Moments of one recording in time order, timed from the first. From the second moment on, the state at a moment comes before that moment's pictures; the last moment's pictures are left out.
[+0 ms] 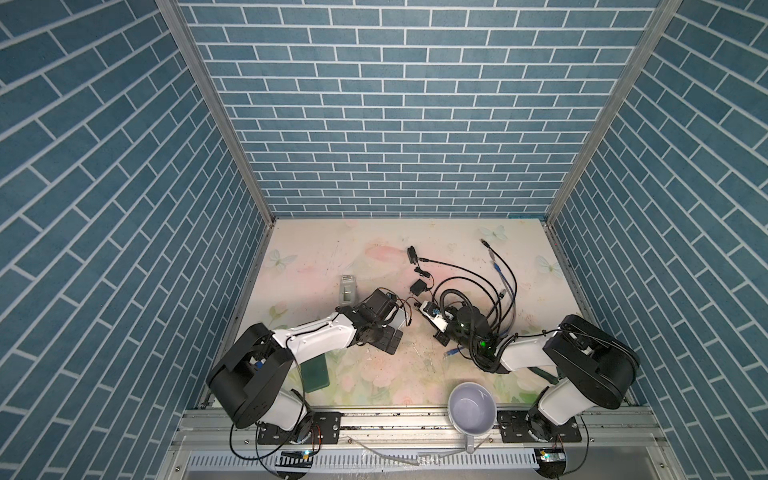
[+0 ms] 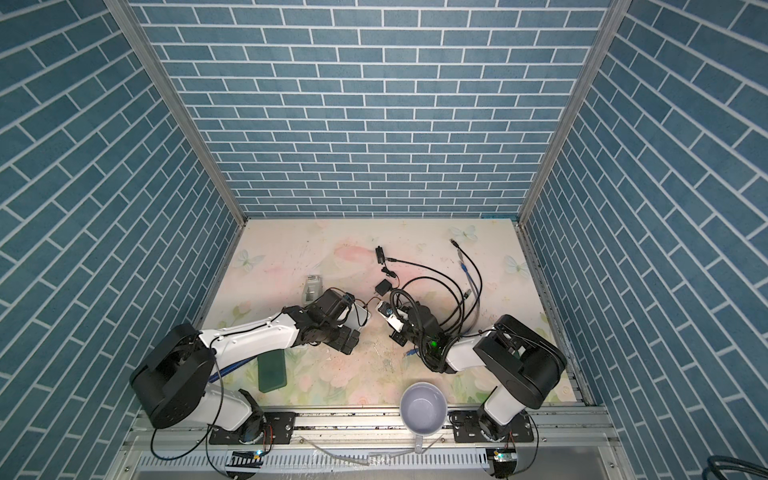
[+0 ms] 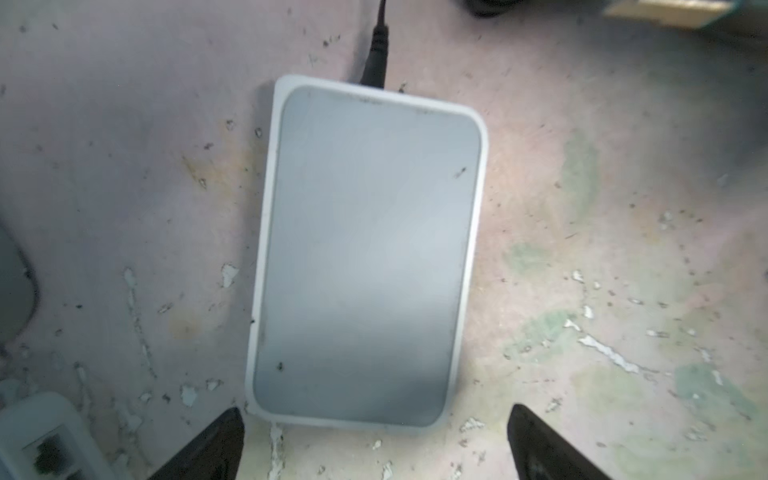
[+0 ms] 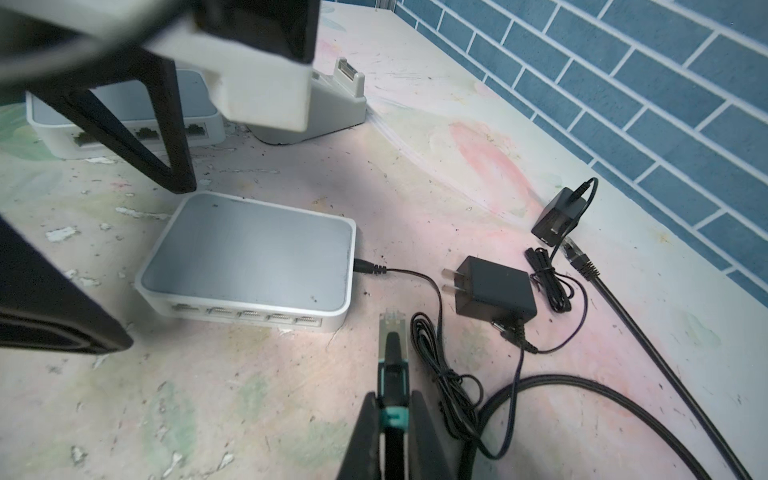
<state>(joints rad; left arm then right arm) -0.74 1.51 0.75 -0.42 -0.01 -0.25 0.83 1.58 0.40 0.76 -0.06 -0.32</state>
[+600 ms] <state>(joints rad) -0.74 1.62 0.82 -0.38 -0.06 -0.19 0.83 1.57 0.40 0.75 -0.07 -0.32</state>
